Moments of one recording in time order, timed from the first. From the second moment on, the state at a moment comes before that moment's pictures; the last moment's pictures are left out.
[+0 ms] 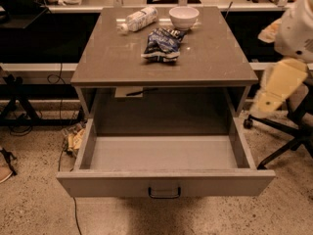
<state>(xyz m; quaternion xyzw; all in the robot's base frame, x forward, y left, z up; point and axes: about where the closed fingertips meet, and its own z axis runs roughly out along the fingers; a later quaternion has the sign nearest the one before) 0.468 -0.200 0.973 -0.59 0.78 -0.01 0.20</state>
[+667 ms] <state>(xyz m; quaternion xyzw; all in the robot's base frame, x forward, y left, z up) 0.608 -0.119 0.949 -0.53 0.77 0.09 0.33</state>
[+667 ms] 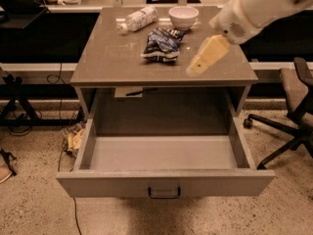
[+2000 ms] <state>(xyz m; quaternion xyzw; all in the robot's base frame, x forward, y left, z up) 0.739 -0.063 0.884 -0.44 0.79 0.13 0.41</state>
